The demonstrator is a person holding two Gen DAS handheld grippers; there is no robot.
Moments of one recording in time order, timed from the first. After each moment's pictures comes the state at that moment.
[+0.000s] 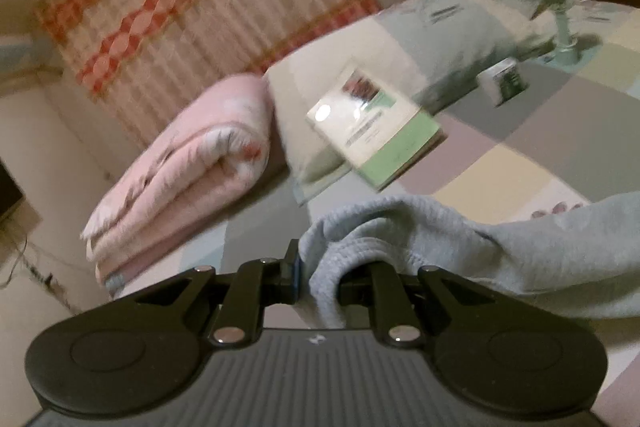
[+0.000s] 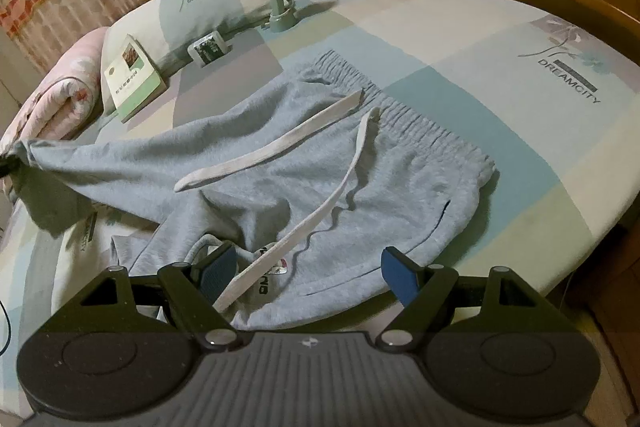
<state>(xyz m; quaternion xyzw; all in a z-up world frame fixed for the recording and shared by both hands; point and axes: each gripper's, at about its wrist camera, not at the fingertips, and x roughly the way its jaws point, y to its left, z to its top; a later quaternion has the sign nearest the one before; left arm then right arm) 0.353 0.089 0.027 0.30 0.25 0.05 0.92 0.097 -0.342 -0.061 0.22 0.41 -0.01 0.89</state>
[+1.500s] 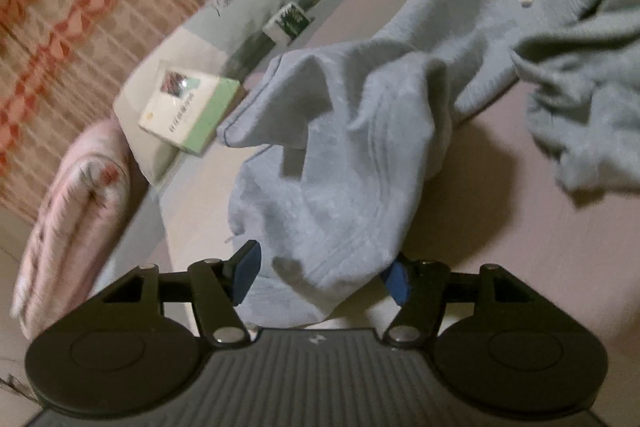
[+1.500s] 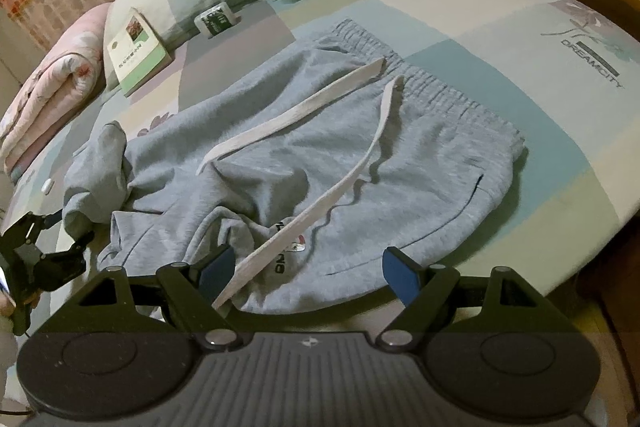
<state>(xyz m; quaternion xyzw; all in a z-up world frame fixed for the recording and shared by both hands) 0.240 0.060 -0.131 0.43 0.25 -0.11 0.86 0.109 -0.325 -0.076 0.21 0.44 0.00 0.87</state>
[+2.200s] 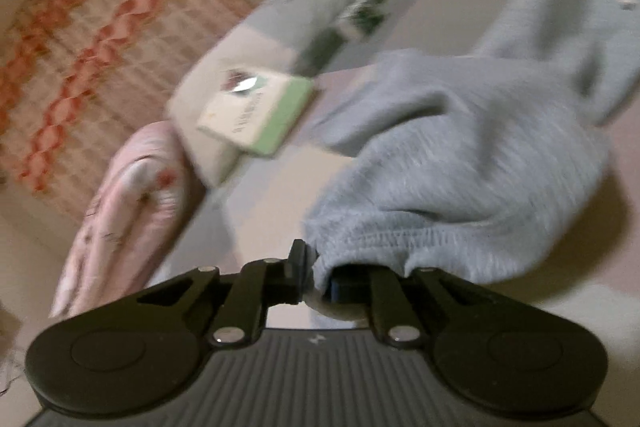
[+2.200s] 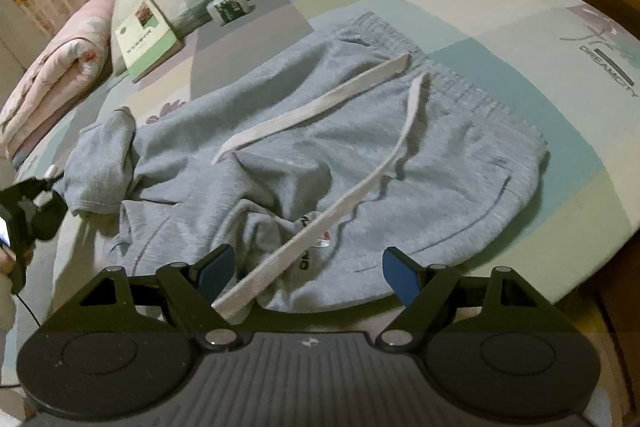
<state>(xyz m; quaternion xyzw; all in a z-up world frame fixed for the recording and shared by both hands) 0.301 0.105 -0.104 0.43 0.22 -0.03 0.88 0.119 -0.304 -0.069 0.20 0.44 0.02 0.87</state>
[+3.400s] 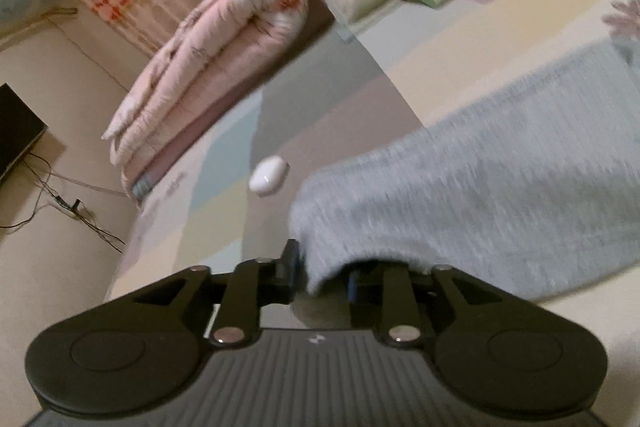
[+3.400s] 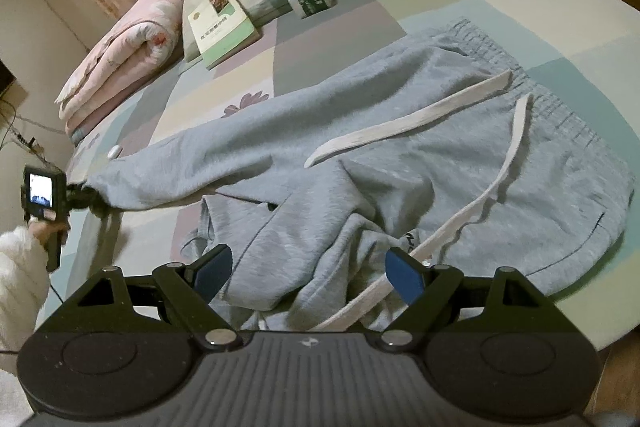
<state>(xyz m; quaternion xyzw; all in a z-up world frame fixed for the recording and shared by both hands) 0.325 0.250 -0.102 0.31 0.37 0.13 0.87 0.138 -0.275 -0.053 0.21 0.43 0.11 0.87</state>
